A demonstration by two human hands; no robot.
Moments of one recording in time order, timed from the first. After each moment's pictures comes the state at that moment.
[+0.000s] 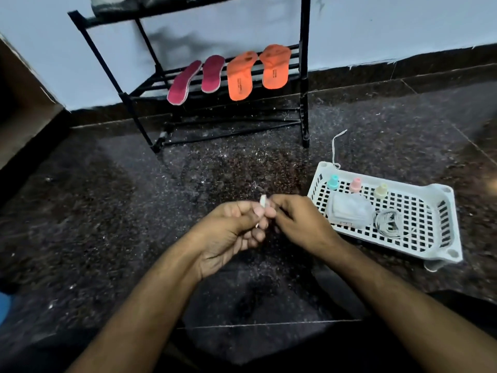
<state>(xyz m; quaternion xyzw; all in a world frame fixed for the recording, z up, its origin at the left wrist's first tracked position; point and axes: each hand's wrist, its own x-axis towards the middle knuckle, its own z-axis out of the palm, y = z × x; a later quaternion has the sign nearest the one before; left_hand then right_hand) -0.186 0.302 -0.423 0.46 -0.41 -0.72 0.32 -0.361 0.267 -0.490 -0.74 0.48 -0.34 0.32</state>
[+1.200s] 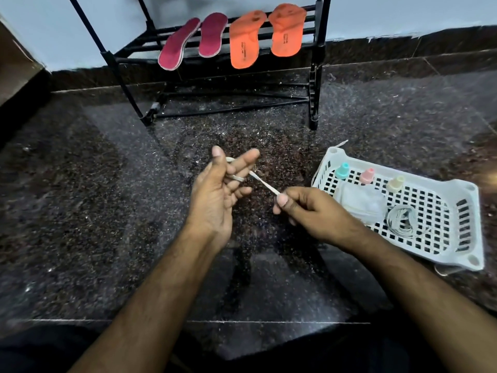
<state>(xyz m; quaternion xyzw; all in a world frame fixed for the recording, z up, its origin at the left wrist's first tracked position) -0.198 0.259 -0.451 0.44 -0.34 -0.58 0.59 -0.388 0.248 -0.510 -0.71 0.46 -0.27 0.47</state>
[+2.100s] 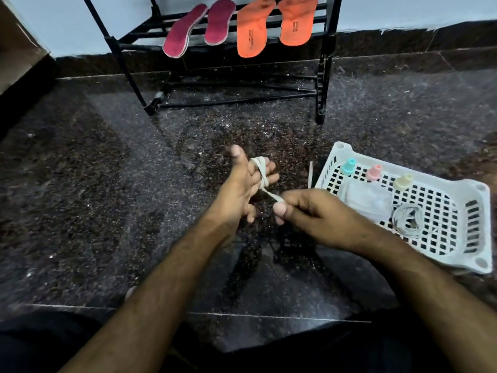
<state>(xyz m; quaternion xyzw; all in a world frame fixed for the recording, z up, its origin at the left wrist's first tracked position) -0.205 0.255 -0.476 0.51 -0.46 -0.61 0.39 -0.390 0.259 -0.487 -0.79 0.37 -0.22 0.44</state>
